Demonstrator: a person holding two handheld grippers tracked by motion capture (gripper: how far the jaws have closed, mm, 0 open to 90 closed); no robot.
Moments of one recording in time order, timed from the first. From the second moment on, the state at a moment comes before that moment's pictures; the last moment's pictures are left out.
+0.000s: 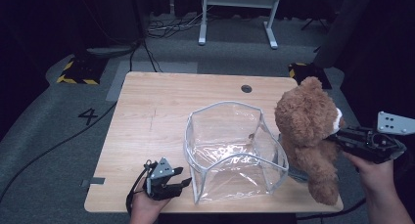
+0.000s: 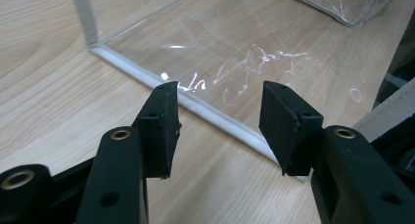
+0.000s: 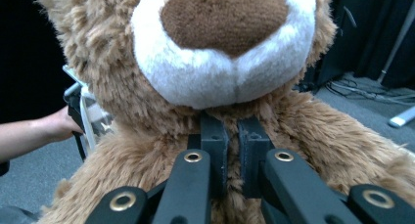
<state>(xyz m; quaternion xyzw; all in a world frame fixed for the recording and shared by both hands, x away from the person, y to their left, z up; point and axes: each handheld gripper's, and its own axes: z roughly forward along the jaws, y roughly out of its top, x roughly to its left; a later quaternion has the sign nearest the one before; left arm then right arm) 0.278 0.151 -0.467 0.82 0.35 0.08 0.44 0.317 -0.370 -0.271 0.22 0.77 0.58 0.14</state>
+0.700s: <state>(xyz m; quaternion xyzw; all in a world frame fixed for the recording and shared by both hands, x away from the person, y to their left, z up) 0.269 0.173 -0.466 0.80 0.38 0.10 0.45 0.337 -0.328 -0.214 0.17 0.77 0.60 0.14</state>
